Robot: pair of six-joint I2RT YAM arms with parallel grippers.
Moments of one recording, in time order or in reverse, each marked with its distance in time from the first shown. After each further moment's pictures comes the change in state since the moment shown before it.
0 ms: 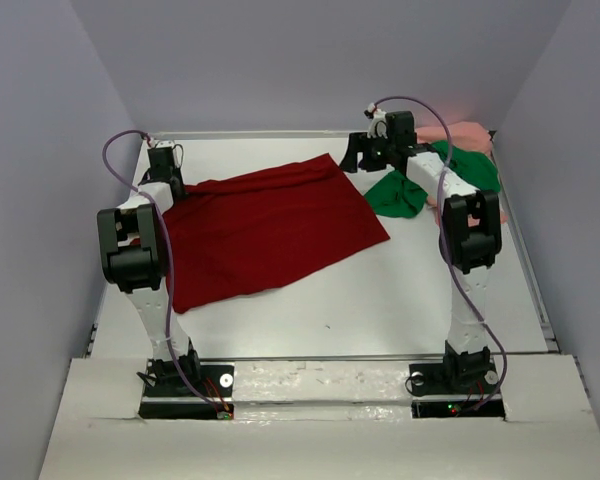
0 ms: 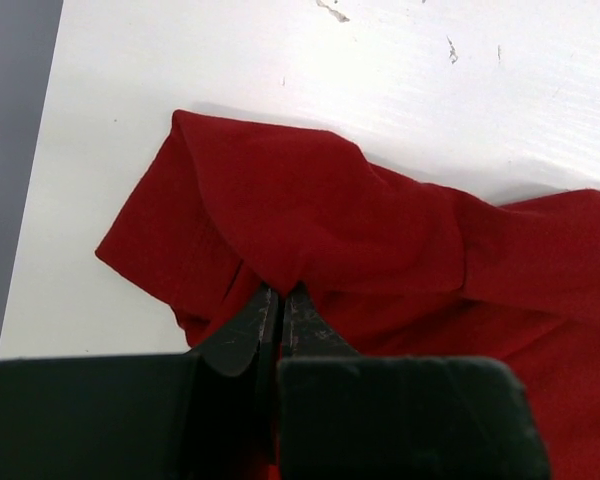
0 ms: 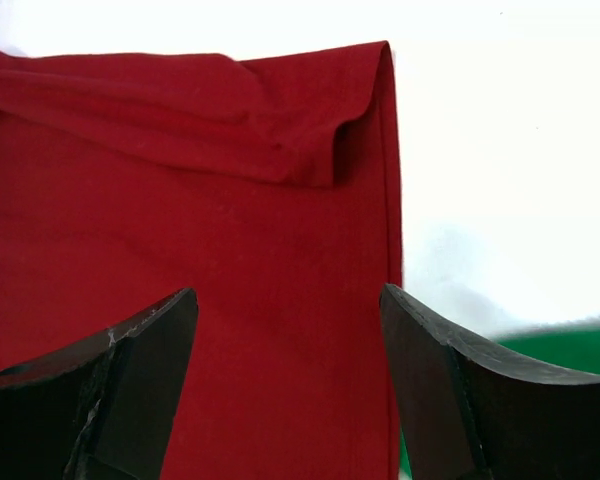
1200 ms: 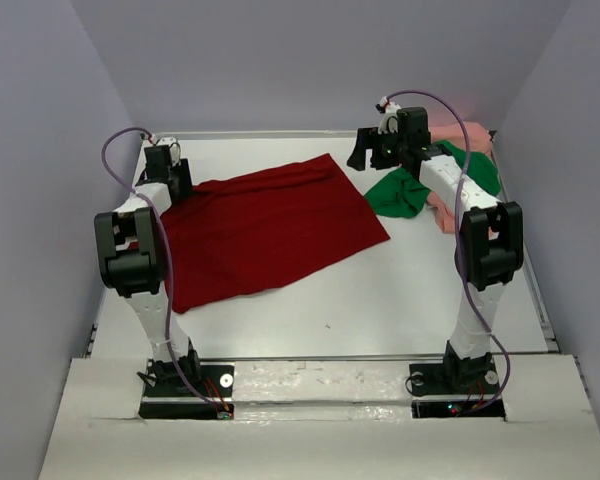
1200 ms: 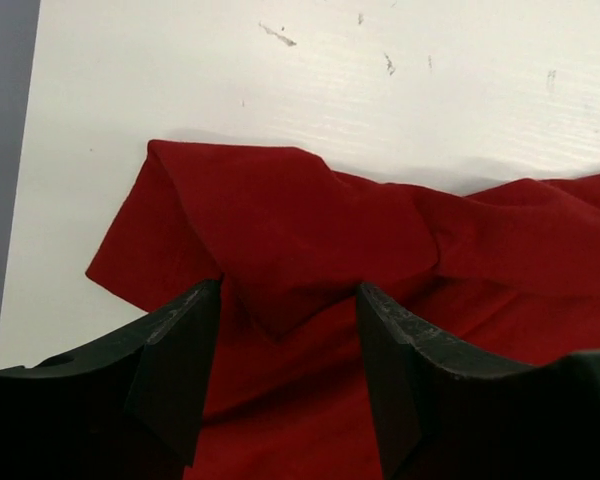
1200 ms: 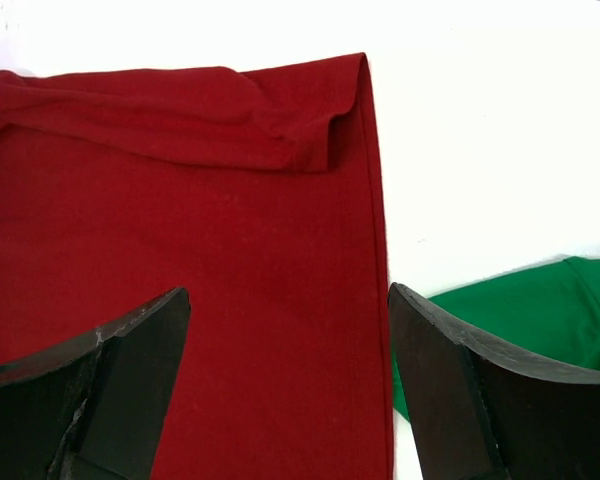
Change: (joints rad) left arm 0.002 -0.056 -0.024 0.025 0.102 0.042; right arm 0.000 -0.111 -0.077 0.007 0.073 0.002
